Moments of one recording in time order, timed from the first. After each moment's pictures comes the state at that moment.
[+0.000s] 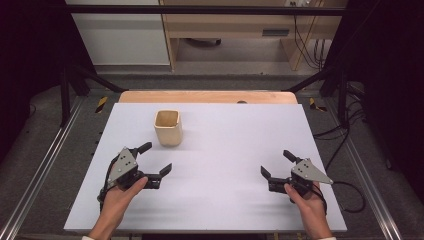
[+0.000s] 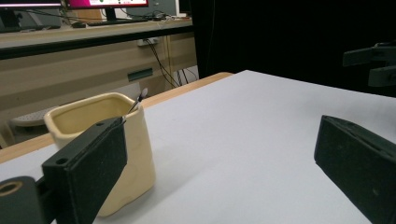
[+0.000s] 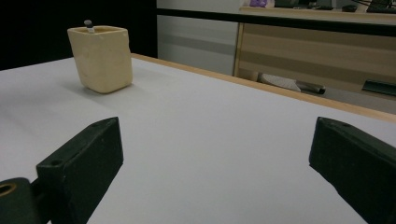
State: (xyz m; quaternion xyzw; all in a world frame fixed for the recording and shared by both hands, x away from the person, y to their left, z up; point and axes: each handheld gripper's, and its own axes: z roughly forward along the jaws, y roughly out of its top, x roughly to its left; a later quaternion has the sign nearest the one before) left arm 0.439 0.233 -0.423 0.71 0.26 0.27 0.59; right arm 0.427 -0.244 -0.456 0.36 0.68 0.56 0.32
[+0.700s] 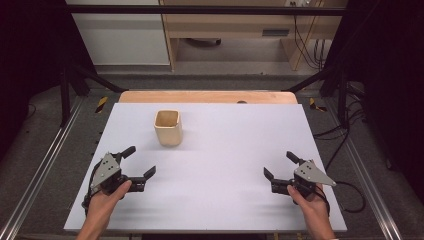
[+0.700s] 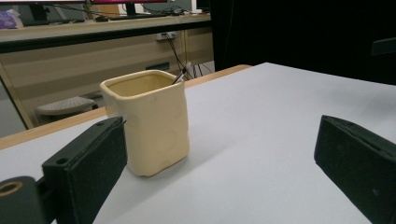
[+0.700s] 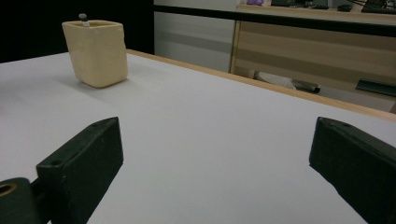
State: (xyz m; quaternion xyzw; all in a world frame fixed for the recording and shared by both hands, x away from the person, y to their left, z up) left arm 0.431 0.275 -0.435 0.70 0.29 0.29 0.58; right arm 0.424 -0.251 -0.458 0.36 0.68 0.55 0.33
